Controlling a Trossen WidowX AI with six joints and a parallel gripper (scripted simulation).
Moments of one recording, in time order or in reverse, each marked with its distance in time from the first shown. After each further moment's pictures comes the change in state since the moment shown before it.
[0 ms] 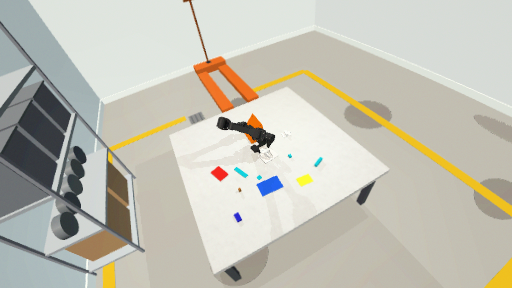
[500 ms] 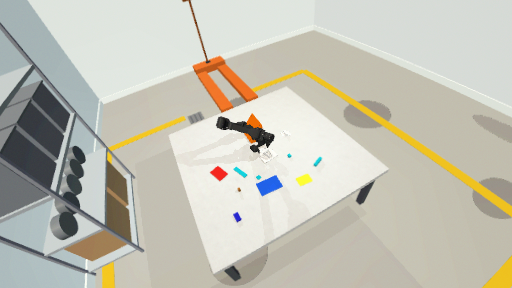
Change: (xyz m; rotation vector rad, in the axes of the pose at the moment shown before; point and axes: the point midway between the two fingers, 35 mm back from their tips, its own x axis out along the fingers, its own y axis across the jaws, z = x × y) arm 0.000 0.000 0.000 0.000 0.000 0.000
